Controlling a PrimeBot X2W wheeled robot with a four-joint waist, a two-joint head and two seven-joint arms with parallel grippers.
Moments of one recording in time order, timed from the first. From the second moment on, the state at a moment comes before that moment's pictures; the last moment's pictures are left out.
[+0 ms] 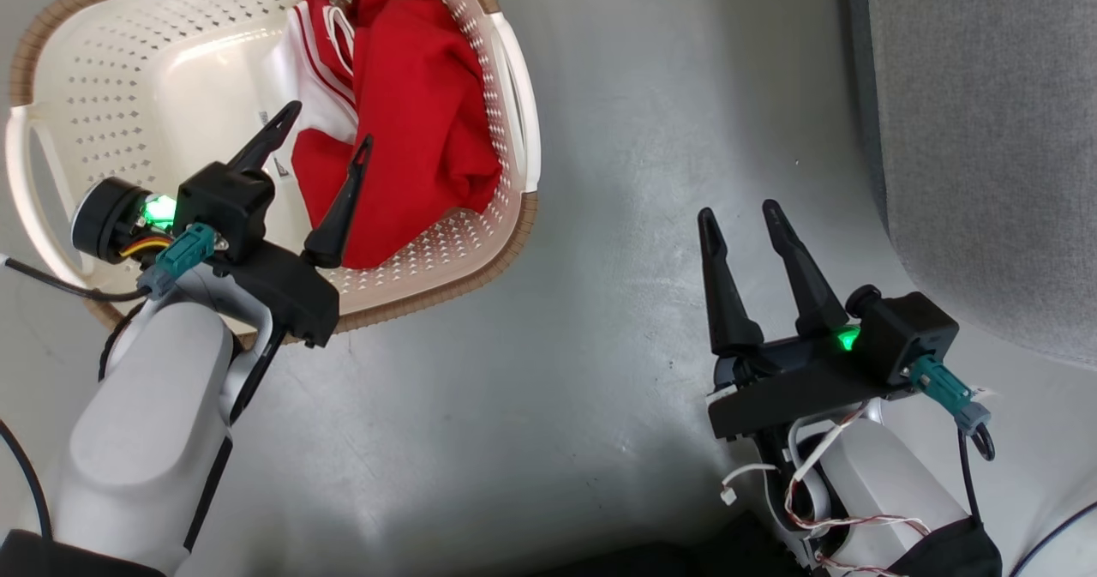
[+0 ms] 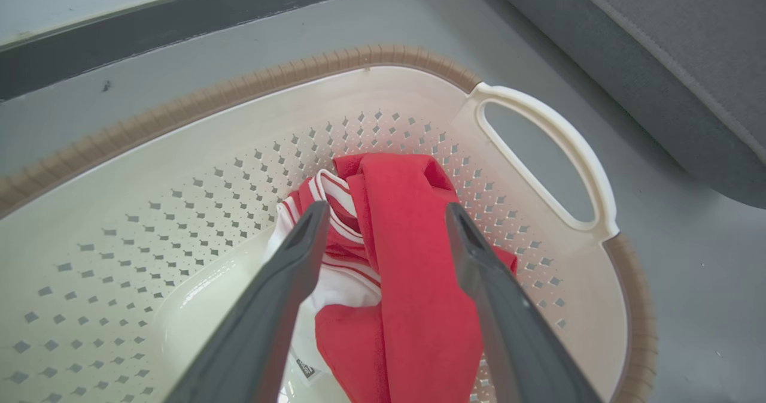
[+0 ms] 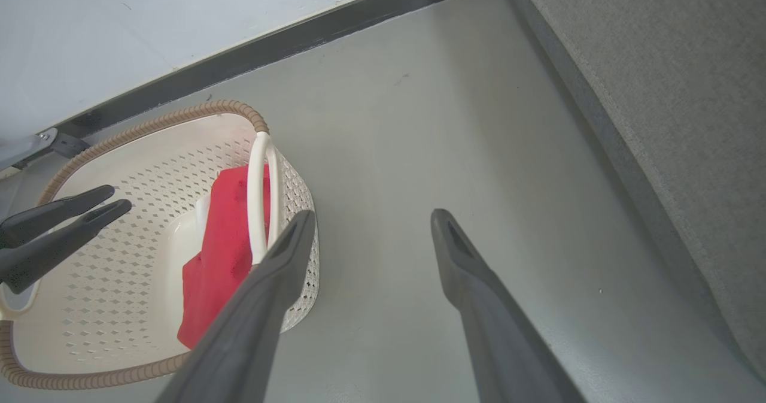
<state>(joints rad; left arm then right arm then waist) -0.74 0.35 -0.52 0.52 -0.37 -0.13 -0.19 -0.38 -0.05 0.43 0.19 0.44 -0.12 -0.25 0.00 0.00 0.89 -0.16</state>
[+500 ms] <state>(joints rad) -0.82 0.38 -0.59 0.58 -0.37 -0.13 -0.09 -0.38 -0.05 0.49 0.16 0.48 -0.12 -0.25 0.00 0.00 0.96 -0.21</state>
